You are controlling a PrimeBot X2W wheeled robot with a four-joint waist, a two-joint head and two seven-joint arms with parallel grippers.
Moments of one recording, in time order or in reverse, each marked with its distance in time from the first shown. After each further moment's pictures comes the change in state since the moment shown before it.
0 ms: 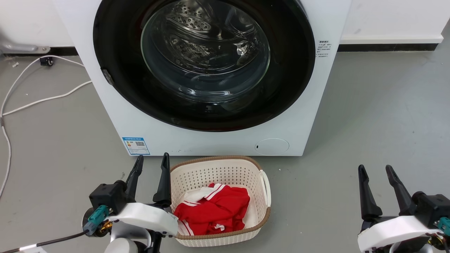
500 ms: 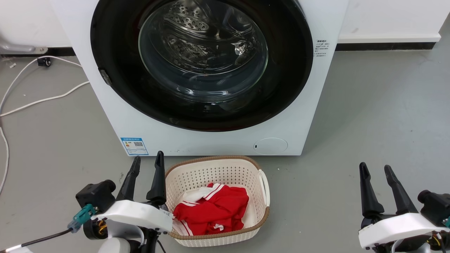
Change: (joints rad) left arm 0.000 0.000 0.021 -0.011 -0.167 -0.016 0.033; right arm -0.012 0.000 0.004 0.018 0.155 0.000 0.009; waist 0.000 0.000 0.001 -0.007
